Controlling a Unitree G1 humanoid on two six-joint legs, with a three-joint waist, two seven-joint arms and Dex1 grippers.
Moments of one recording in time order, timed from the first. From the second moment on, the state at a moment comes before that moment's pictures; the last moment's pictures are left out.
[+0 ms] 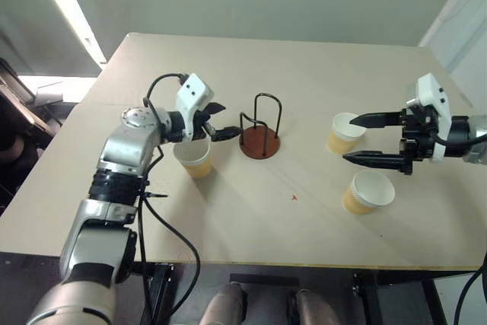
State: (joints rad) left arm -0.89 0.56 -0.10 0.38 -0.23 0.47 -0.95; right arm -0.56 -1.03 -0.11 -0.24 0.62 0.76 1.18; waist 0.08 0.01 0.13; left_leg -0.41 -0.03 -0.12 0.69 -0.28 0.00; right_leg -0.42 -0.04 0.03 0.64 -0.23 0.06
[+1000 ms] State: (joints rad) left arm -0.97 0.45 -0.12 0.56 -0.17 0.37 -1.05; right arm -0.52 -1.06 -0.14 -0.24 0.63 0.76 1.16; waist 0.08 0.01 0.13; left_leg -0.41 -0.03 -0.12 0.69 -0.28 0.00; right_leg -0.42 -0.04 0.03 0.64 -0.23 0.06
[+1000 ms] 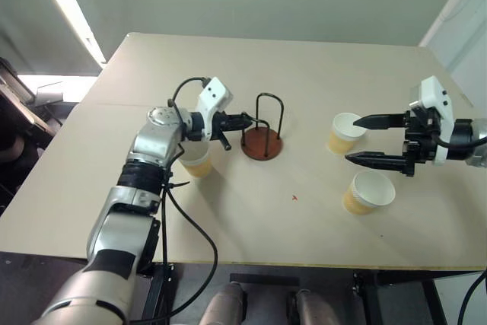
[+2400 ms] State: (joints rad) left arm -1.00 0.35 -0.35 0.56 -0.09 0.18 -1.44; right arm -0.25 -1.24 -0.46 -0.46 0.80 0.90 1.16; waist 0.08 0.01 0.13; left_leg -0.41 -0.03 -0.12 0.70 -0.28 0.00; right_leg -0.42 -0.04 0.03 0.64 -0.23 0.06
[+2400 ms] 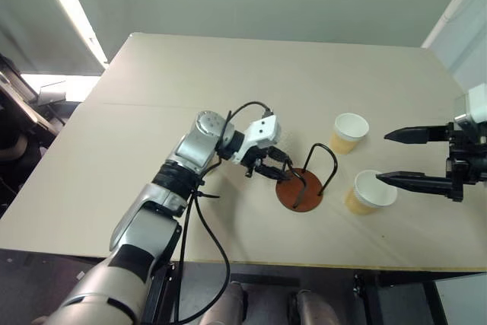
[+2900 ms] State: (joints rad) left arm -1.05 0.54 -0.18 0.50 -0.14 0.22 -1.40; right arm -0.63 -1.20 -0.09 -0.23 0.61 0.70 1.18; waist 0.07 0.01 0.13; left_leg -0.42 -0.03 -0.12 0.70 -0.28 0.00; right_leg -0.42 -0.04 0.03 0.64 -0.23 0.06
